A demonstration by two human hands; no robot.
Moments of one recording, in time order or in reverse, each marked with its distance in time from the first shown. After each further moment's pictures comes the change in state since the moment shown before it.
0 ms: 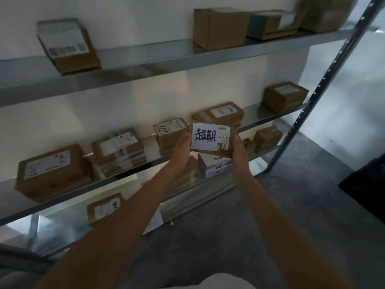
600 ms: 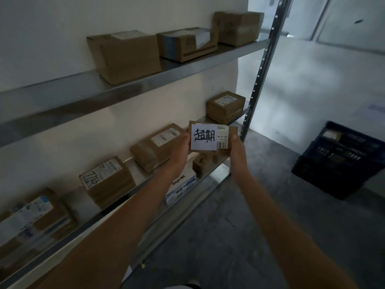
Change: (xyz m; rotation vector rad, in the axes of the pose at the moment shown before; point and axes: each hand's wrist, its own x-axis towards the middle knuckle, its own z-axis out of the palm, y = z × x) left_hand 0.125 0.043 0.187 -0.045 -0.319 0.015; right_hand 0.135 -0.046 -0.146 0.015 0.293 -0.058
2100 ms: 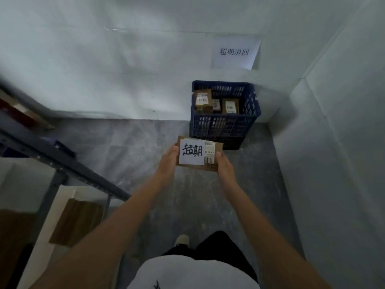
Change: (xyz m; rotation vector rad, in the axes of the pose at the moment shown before) left_hand 0.433 -0.116 0.675 0.285 -0.747 -0.275; right_hand 0.447 0.063 -0.529 0.049 0.691 0.433
